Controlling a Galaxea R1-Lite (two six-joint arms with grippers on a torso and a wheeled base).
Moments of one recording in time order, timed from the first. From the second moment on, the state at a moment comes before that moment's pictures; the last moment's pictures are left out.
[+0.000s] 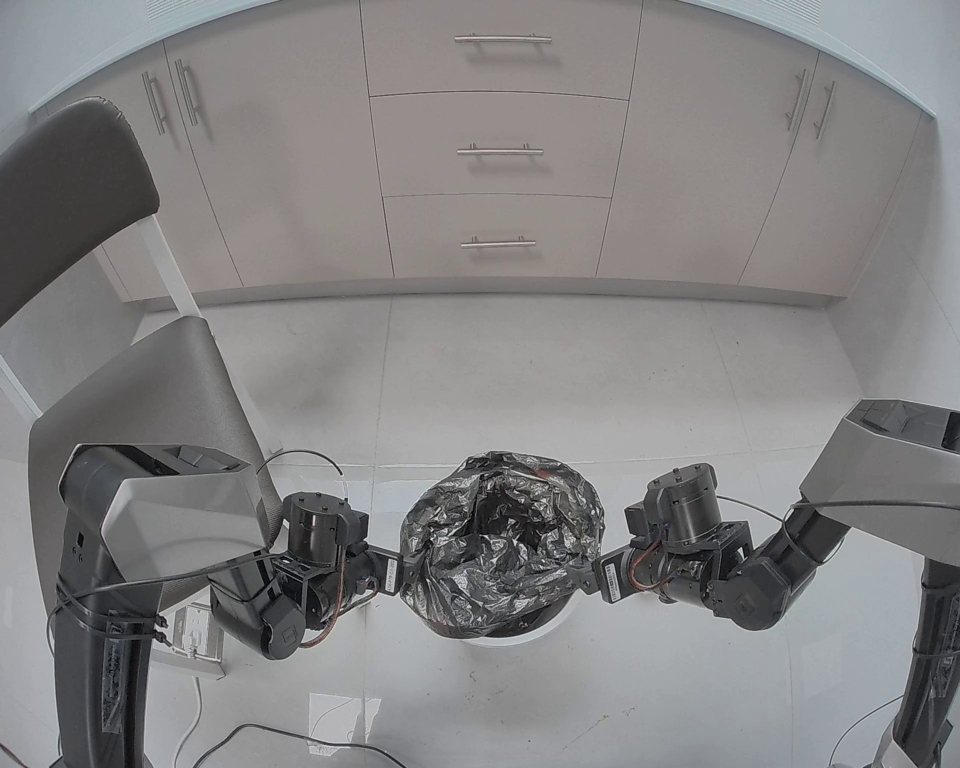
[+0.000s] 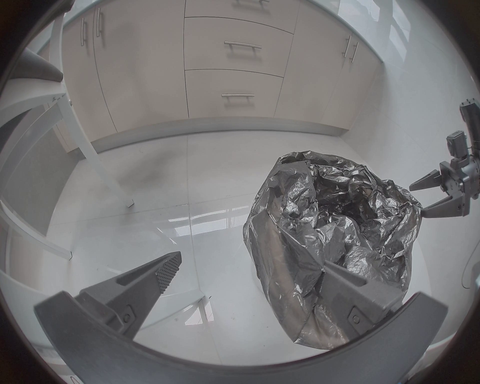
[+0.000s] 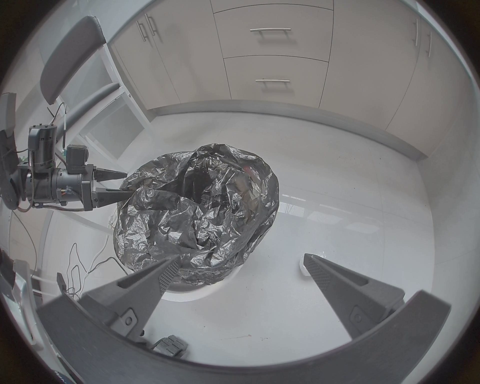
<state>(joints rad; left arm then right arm) -0.40 2.45 -0.77 -1.15 0.08 -0.04 0.53 2.22 -0.79 -0.77 -0.14 0.05</state>
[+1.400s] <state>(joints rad) -0.40 2.50 -0.75 -1.22 0.09 -0.05 0.64 2.29 -0.76 -1.01 -0.09 -0.51</state>
